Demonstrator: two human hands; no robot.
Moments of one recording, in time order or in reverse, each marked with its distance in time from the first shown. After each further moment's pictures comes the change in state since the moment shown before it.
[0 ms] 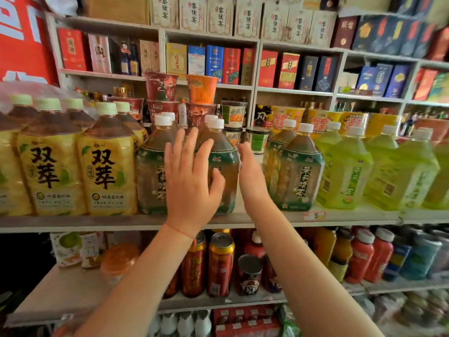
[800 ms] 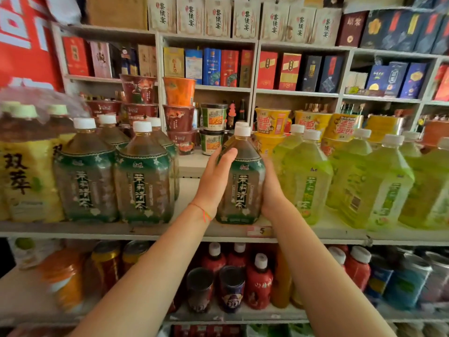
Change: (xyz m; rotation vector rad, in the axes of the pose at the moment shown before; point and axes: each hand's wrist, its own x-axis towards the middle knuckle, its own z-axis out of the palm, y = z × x) left_hand 0.044 0.132 0.126 -1.050 -0.423 -0.881; right_hand 0.094 0.051 -0.165 0.275 -0.044 0.351
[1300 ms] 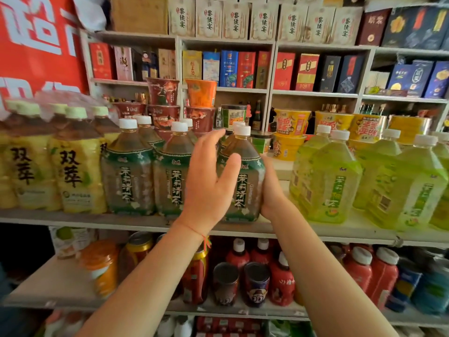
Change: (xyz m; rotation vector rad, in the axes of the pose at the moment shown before) left_hand -0.064 0.037 -0.059 0.579 0.234 0.607; right_hand -0.021 0.014 0.050 0.003 -0.181 0.003
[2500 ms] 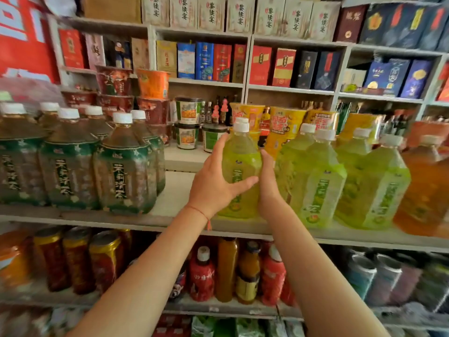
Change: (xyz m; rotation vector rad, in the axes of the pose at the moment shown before) left_hand -0.003 0.033 0.206 0.132 -0.228 -0.142; right_hand -0.017 -0.061 -0.175 -0.028 0.138 -0.113
